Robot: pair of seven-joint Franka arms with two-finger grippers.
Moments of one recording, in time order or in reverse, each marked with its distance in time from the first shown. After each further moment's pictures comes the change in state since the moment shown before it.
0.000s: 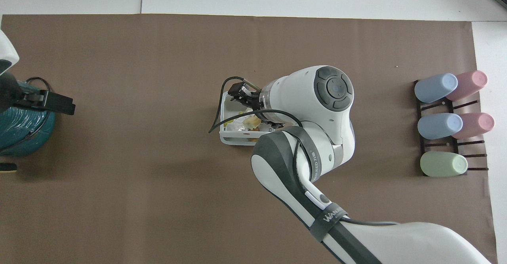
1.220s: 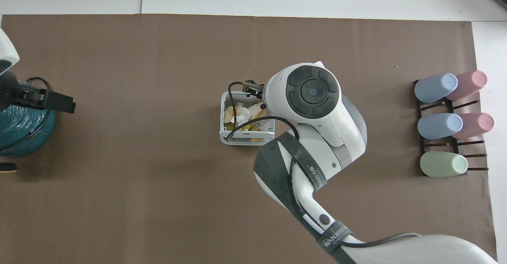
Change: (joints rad) left arm 0.001 0.000 -0.003 0.000 0.000 0.017 0.026; right arm 0.000 -0.039 -0.020 0.093 -0.465 -0.177 -0.033
